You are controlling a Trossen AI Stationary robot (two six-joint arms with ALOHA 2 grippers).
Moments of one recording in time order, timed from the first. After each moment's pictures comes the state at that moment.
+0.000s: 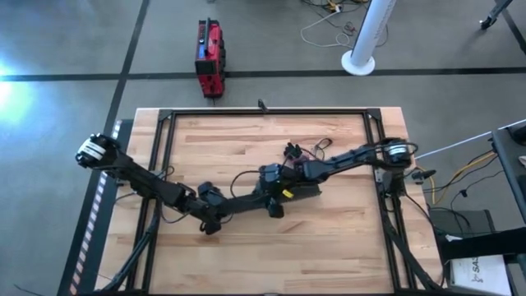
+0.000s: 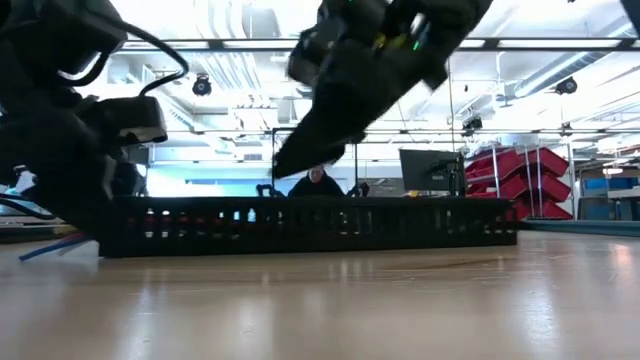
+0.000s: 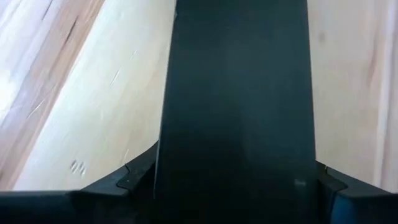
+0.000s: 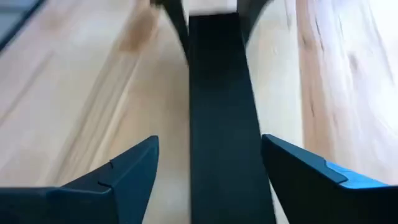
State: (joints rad) left arm -0.43 1.47 0.46 -0.12 -0.30 -0.69; right arm 0.03 2.01 1.18 0.08 -0.23 -0.03
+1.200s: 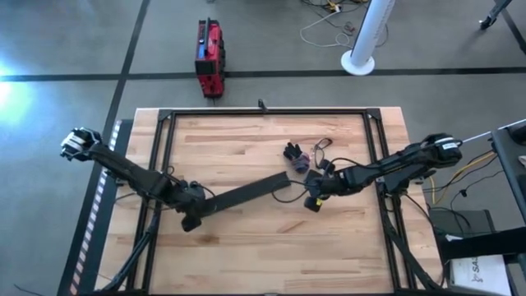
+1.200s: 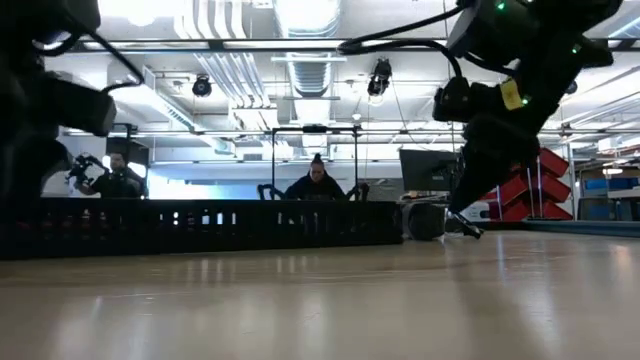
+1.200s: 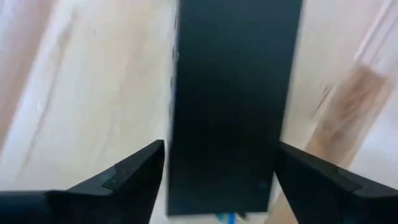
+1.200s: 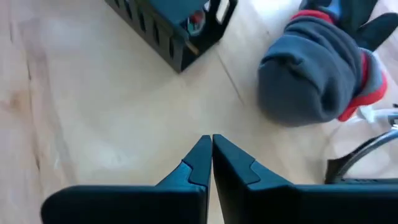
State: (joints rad) left arm -0.43 1.08 0.54 -0.75 -0.01 -0.91; right arm 0.15 1.52 0.68 -0.29 0.36 0.45
